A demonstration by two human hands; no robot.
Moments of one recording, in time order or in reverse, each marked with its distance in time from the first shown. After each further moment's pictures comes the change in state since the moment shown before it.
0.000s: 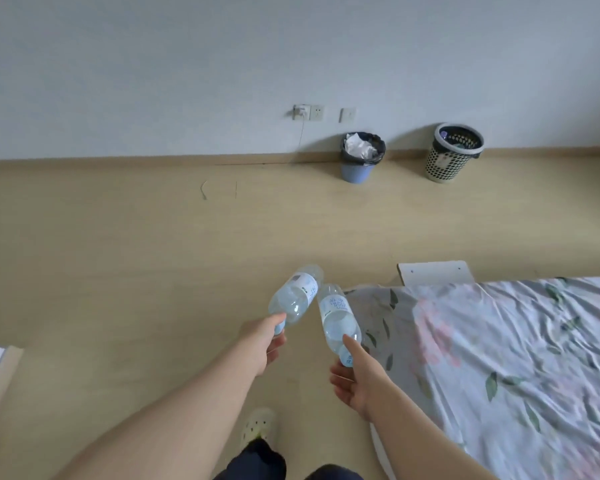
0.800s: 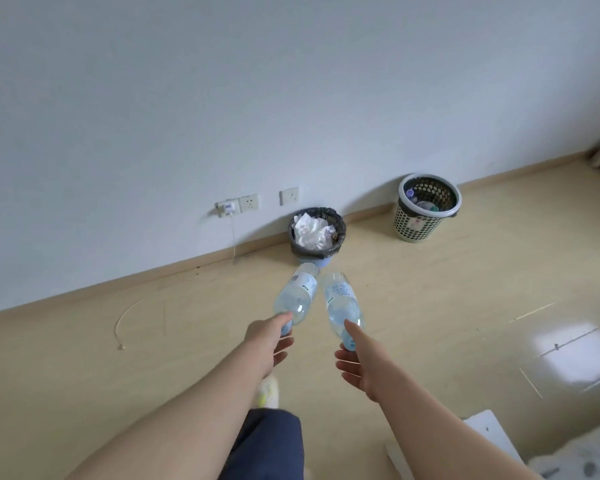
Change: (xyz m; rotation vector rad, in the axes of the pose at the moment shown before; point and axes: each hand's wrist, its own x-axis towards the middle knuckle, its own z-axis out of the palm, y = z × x) left_hand 0.267 0.485 0.344 0.228 -0.116 0.077; right_hand 0.262 -0.581 0.059 0.075 0.050 -0.090
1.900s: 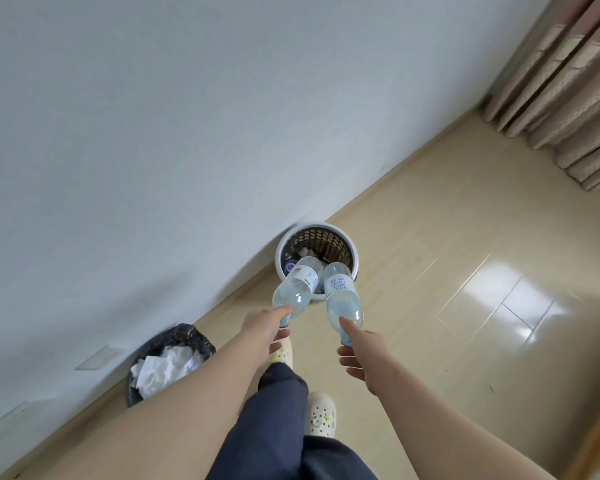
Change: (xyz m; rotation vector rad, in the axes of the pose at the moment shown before) left_hand 0.275 0.370 0.578 0.423 -0.224 -0.044; right_hand 0.346 -0.505 -0.295 0.156 0.231 0.089
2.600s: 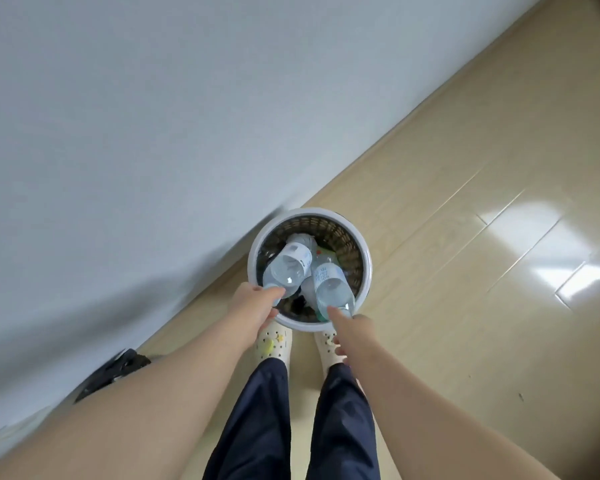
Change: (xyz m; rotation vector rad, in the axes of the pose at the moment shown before) left_hand 0.270 0.118 0.093 0.280 0.090 -0.171; right_hand 0.280 -0.124 0.025 -0.182 0.061 0.230
